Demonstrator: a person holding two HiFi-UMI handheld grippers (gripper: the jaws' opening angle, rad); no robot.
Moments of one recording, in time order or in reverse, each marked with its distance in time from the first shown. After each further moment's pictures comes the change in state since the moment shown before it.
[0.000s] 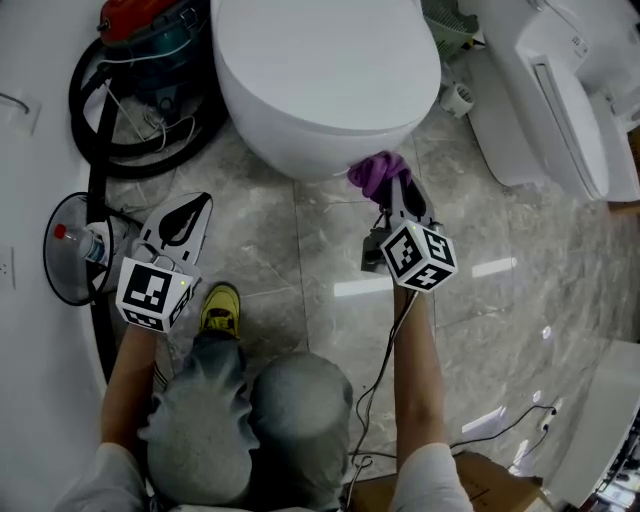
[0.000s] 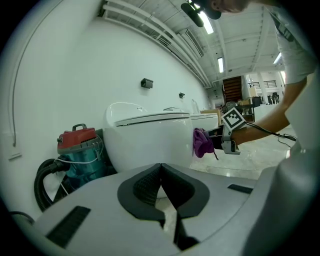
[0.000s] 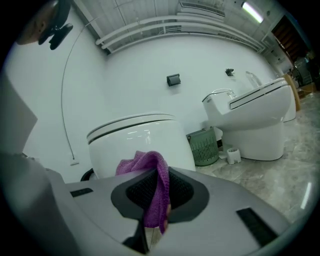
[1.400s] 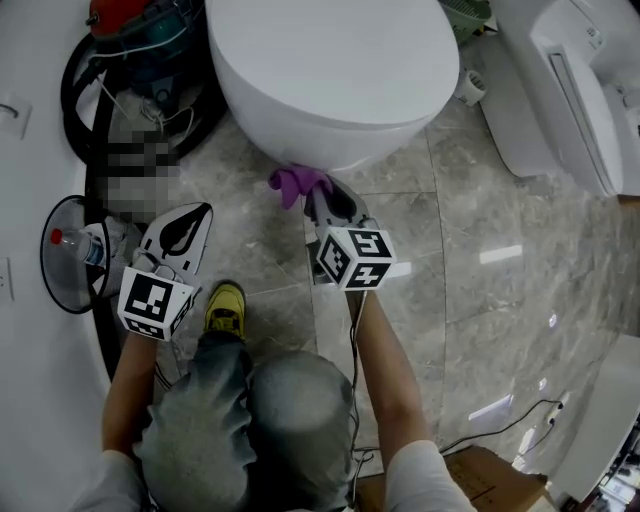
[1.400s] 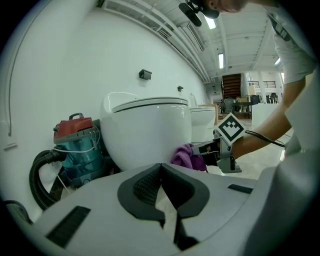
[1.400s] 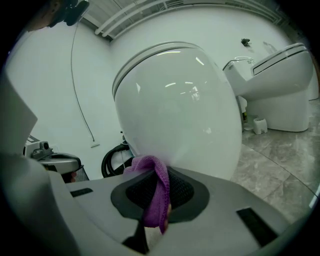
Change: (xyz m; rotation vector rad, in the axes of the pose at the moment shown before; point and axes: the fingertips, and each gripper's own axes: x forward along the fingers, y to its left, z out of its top) left arm 0.008 0.001 -0.043 -0.010 0.081 -0.037; right arm 0.038 0.104 -0.120 0.010 0.228 0.206
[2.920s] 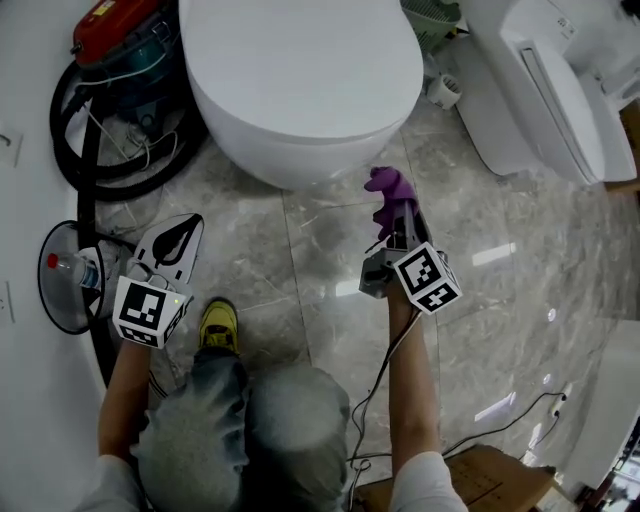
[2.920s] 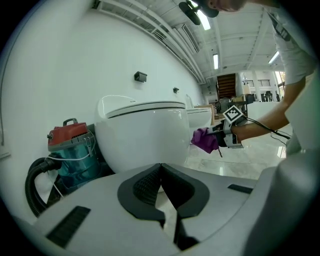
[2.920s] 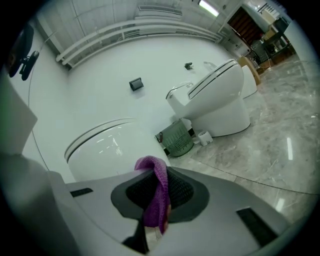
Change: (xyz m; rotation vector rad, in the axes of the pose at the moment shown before) left arm 0.010 -0.004 0.022 0.040 -0.016 -0.035; right arm -0.126 -0.155 0.065 0.367 -0.279 -0.377
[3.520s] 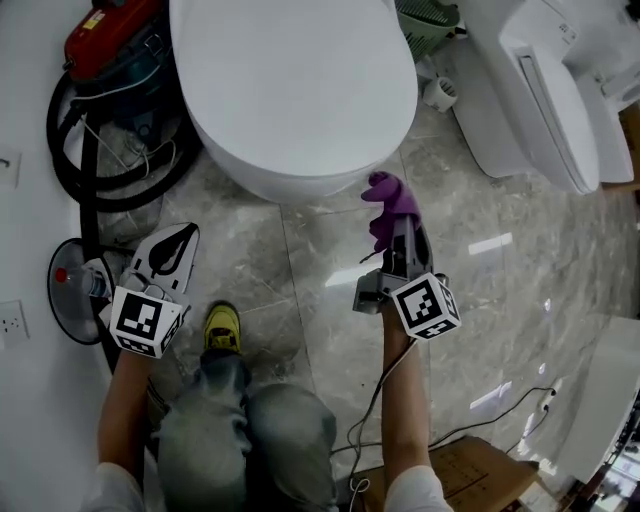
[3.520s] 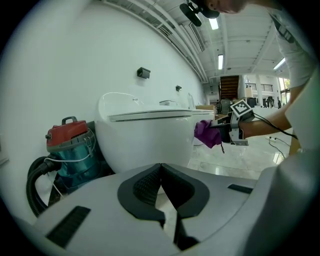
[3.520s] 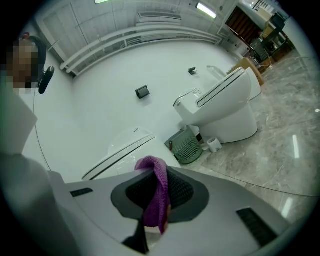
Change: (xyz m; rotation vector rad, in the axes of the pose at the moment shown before) left arm 0.004 0.023 0.040 -0.053 0.047 -0.027; right arm -0.015 0.063 0.054 0.026 -0.048 0.069
